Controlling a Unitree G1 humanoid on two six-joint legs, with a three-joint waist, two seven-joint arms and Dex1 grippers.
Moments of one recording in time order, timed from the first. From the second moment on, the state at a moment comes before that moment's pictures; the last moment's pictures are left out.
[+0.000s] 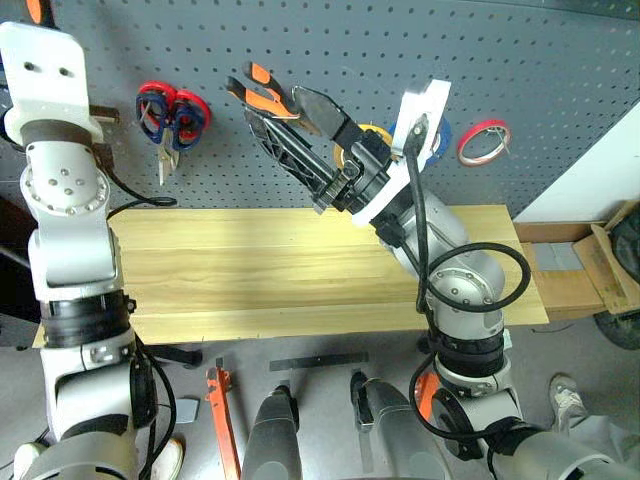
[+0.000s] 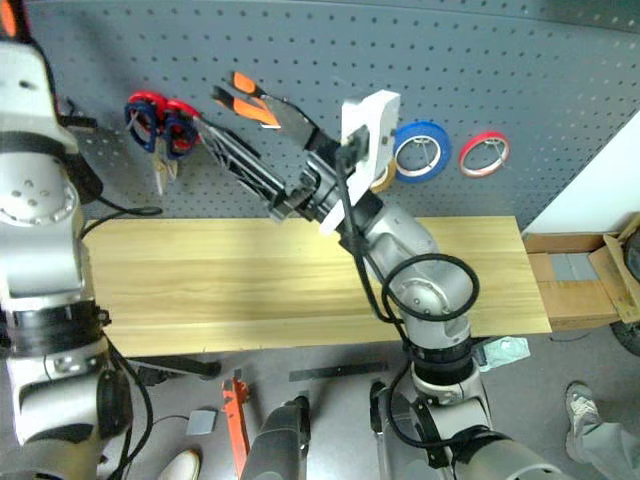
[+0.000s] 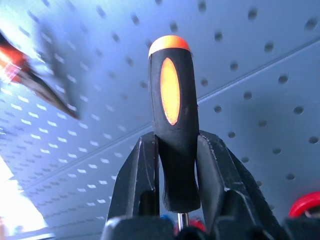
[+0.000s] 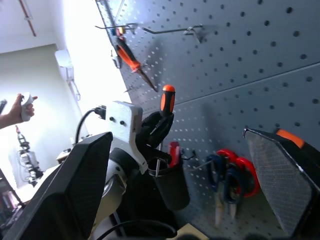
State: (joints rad) left arm -0.81 0.65 0.28 0.19 0.16 0.17 0.05; right arm -0.75 0.10 0.08 -0.33 0.64 0.55 0.36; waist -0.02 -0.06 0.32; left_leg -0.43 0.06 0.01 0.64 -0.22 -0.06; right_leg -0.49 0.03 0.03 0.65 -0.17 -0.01
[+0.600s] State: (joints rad) left arm -1.00 0.72 0.24 0.62 0.12 -0.14 0.01; right arm -0.76 0.10 0.08 -0.32 0.61 0.53 0.33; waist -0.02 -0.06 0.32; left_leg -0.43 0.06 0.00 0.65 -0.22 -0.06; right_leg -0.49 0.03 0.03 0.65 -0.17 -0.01
